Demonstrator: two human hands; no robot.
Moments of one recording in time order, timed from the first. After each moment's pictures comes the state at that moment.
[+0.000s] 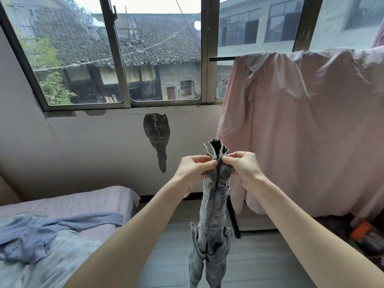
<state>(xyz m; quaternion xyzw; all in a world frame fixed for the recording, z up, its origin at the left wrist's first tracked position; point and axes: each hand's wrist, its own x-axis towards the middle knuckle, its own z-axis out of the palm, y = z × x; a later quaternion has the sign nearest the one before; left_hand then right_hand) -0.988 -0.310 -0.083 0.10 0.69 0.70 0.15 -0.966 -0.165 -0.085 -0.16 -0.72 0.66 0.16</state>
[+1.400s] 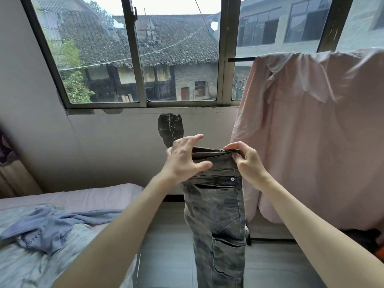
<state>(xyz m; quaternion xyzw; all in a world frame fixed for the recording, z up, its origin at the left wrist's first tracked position) -1.031 -0.368 -0.073 0.24 0.91 0.30 -0.14 -0.998 -0.177 -0.085 0.07 -0.81 0.54 0.22</state>
